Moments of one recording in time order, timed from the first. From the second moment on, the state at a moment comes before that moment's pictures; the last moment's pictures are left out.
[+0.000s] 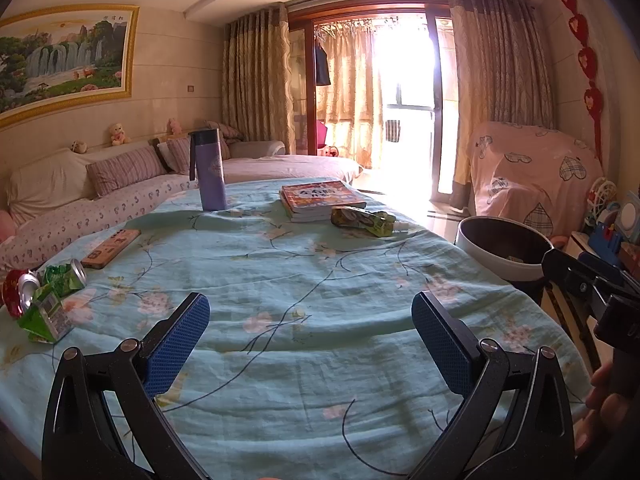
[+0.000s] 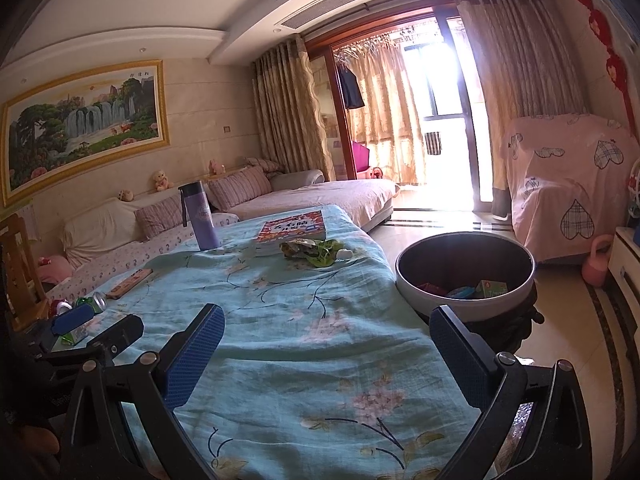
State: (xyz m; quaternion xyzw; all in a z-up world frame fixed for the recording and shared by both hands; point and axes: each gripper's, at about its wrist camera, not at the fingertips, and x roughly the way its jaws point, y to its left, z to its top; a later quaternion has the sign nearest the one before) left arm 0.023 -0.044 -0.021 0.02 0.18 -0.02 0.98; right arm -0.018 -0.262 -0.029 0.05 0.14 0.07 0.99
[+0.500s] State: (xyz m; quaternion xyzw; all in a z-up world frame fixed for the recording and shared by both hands) left arm 0.023 -0.044 -0.018 0.01 0.19 -0.03 0.98; right arm -0.016 -0.264 -0.029 0.05 0.15 0.06 0.99
